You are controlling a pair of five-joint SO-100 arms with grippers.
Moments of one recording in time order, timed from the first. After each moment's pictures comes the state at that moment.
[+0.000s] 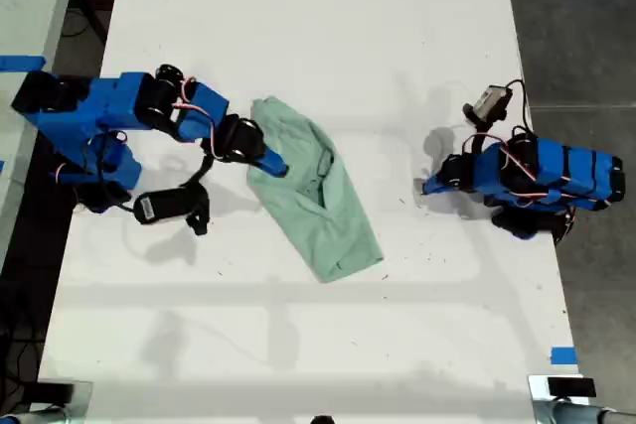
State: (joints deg) arm 0 -1.9 115.0 90.6 63.2 11.3; arm 1 12.1 200.7 174.6 79.0 -4.4
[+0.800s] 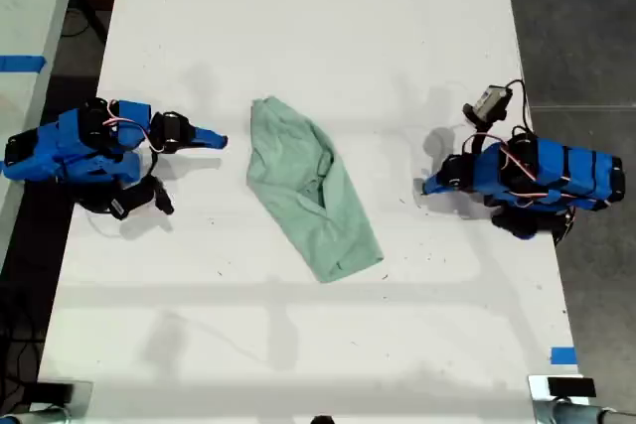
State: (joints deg) arm 0 -20.0 204.8 181.6 51.5 15.5; arm 1 12.1 200.7 174.6 79.0 -4.4
